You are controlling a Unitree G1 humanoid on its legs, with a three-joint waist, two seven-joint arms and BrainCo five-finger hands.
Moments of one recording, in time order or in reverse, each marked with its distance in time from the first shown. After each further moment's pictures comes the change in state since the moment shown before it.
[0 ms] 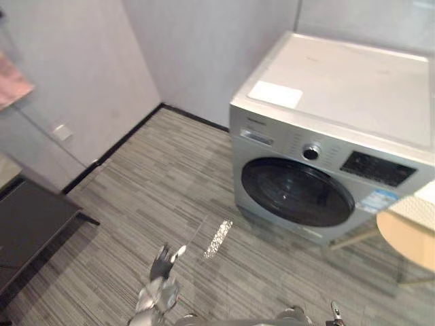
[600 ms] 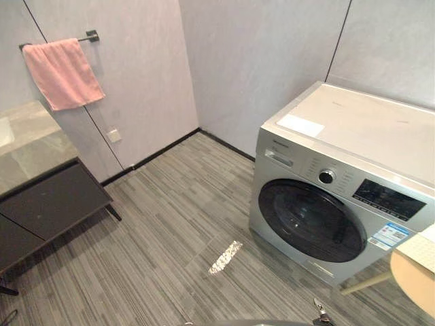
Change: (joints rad) left arm 0.053 -0.060 0.290 0.313 -0.034 0.078 0.030; right arm -0.066 -0.009 0.093 0.107 -0.163 0.023 0.005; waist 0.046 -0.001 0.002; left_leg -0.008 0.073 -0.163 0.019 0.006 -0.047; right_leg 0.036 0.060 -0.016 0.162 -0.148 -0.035
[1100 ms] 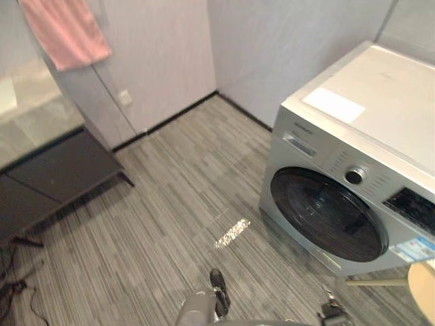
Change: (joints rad) left arm -0.006 -0.049 0.173 -0.008 -0.014 -0.008 0.016; right arm -0.129 -0.005 -0.049 0.007 0.014 -0.017 -0.002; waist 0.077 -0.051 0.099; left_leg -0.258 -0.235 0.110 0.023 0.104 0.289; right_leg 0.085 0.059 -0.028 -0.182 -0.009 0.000
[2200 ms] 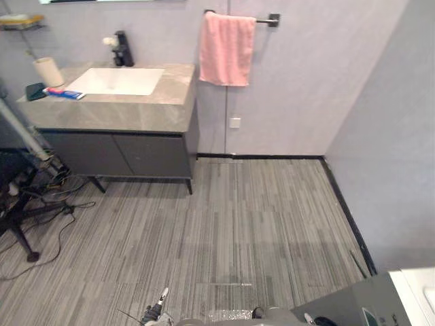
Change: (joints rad) left arm -0.136 -0.054 0.053 -0.083 0.076 -0.031 -0.001; right arm 0.244 0.016 0.167 -0.038 -0.052 0.055 0.058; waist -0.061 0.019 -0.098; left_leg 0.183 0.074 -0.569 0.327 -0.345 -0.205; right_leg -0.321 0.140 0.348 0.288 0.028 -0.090
